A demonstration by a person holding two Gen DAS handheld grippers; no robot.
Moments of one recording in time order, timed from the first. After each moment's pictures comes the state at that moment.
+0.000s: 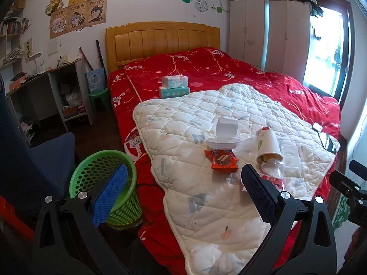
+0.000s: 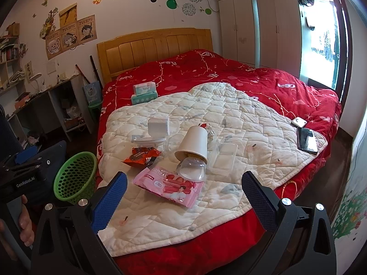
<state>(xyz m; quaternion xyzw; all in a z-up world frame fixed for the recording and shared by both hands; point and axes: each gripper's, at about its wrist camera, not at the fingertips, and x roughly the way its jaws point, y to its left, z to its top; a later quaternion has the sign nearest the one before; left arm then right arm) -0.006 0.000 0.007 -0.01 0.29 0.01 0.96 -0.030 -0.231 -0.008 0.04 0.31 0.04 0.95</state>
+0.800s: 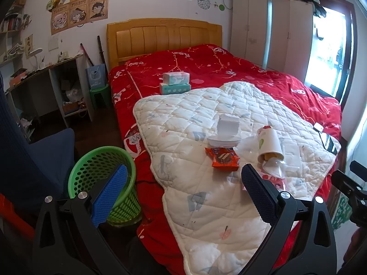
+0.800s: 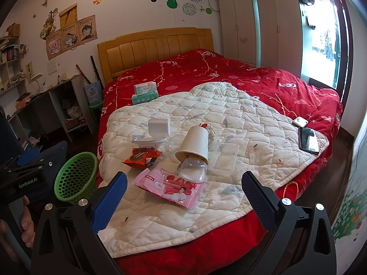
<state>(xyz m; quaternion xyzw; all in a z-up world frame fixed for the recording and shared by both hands) -0.001 -0.002 0.000 -0.01 0.30 0.01 0.95 -0.028 -0.229 -0.006 0.04 0.30 0.04 0.95</state>
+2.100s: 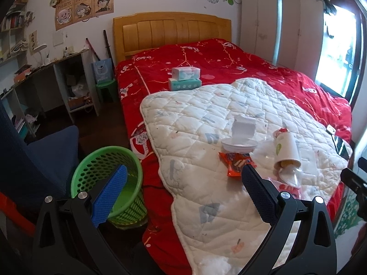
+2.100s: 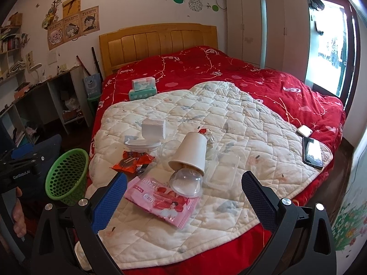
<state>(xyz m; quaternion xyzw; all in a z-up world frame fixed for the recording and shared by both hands) 0.041 0.011 -0.007 -0.02 0.32 0.04 0.95 0.024 -0.237 -0.015 0.01 0.32 0.05 0.95</state>
